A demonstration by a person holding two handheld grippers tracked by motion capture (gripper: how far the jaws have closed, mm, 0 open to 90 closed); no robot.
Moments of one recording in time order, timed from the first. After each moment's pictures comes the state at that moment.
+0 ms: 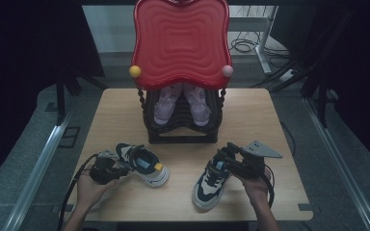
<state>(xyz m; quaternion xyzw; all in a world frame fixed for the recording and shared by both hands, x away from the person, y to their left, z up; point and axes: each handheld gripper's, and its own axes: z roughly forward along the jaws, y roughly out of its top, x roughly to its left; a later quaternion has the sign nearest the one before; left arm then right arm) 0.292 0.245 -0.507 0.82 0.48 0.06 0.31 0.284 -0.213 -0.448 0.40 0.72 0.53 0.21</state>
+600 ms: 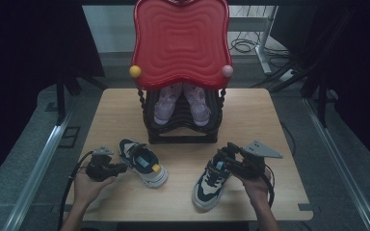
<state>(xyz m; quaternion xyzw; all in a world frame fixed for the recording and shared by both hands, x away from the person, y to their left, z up) 0.290 0.256 -0.491 0.81 0.47 0.07 0.35 0.284 -0.214 -0.448 0.40 0.72 0.53 0.21</state>
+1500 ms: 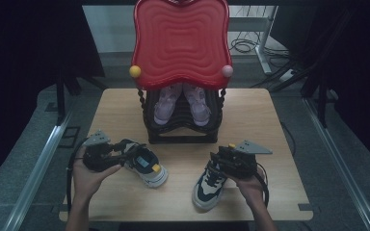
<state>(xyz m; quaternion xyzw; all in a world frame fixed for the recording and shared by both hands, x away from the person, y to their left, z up) 0.282 0.235 -0.419 0.78 0.41 0.13 0.45 0.291 -0.195 -0.456 0.40 0.75 0.51 0.16</state>
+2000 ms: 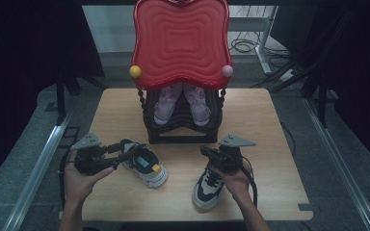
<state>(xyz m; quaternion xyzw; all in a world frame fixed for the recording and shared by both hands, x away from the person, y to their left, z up) 0.272 0.246 -0.413 0.78 0.41 0.12 0.46 0.303 -0.155 -0.444 0.39 0.77 0.50 0.13</state>
